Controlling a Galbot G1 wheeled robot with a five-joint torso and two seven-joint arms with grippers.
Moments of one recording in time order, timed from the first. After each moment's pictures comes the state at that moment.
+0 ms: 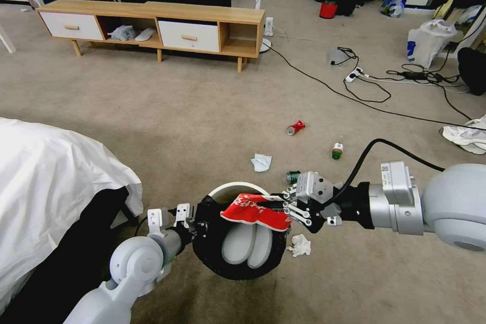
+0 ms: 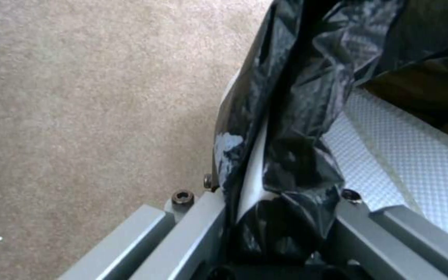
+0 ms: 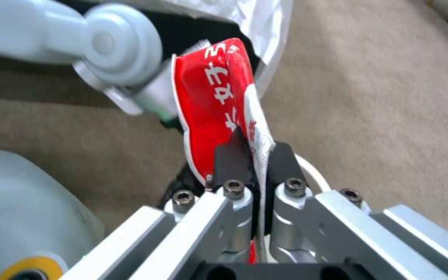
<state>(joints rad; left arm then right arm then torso) 1.24 -1.08 -0.26 -2.02 -1.03 0.74 -0.34 -1.82 -0.22 1.14 2.46 1.21 -0.17 -0.24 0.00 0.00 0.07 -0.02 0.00</state>
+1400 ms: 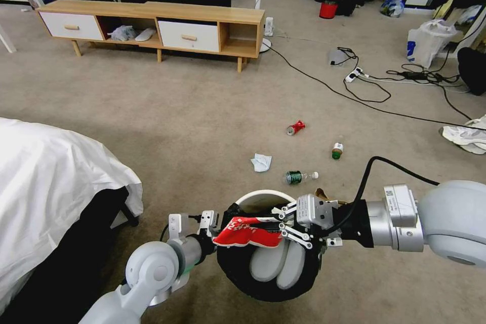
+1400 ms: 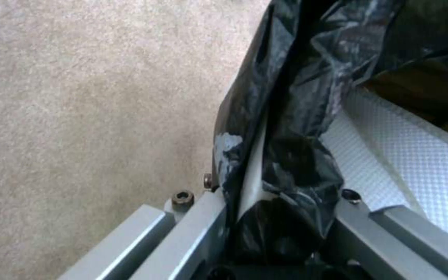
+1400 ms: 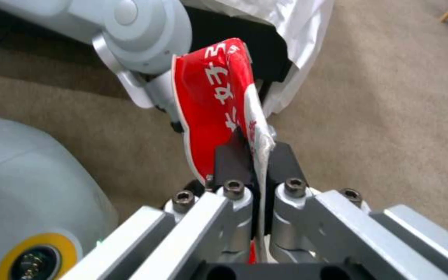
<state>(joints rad) 1.23 -1.03 -0.16 -2.08 -1.17 0.74 -0.33 -1.94 -0.20 1.14 2.41 1.04 -0.05 -0.34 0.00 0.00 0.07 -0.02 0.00</state>
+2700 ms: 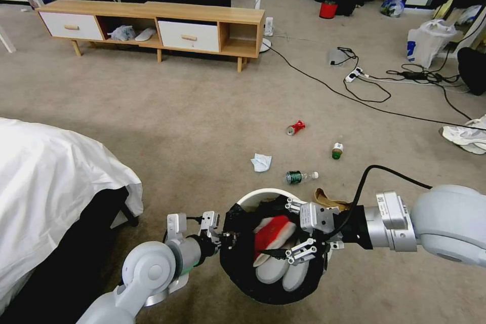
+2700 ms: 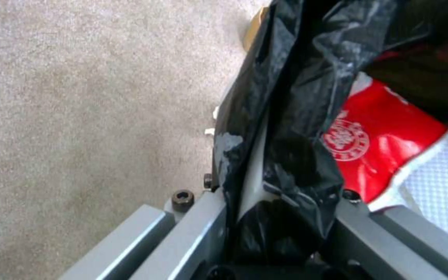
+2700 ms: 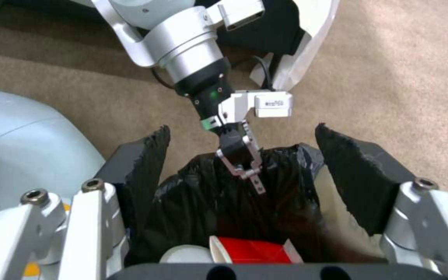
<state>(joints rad) 1.22 -1.04 -0.15 -2.08 -1.26 0.74 -0.33 -2.04 -0.20 1.14 2.36 0.98 -0.04 -0.37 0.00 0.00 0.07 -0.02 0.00</state>
